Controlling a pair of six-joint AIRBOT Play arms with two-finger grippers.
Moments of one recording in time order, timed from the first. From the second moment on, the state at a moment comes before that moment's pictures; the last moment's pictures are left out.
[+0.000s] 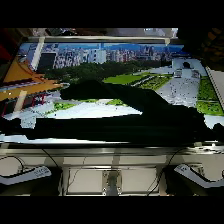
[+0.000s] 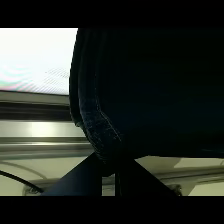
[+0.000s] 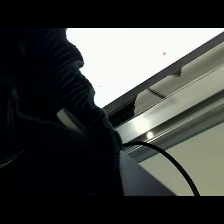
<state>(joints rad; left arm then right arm) 0.76 -1.34 1.09 1.47 -1.59 -1.01 -1.05 -1.14 0.91 -1.45 1.32 1.20</state>
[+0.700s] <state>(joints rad) 0.75 -1.34 1.03 1.62 -1.57 -0.96 -1.09 -1.13 0.87 -1.69 1.32 1.22</state>
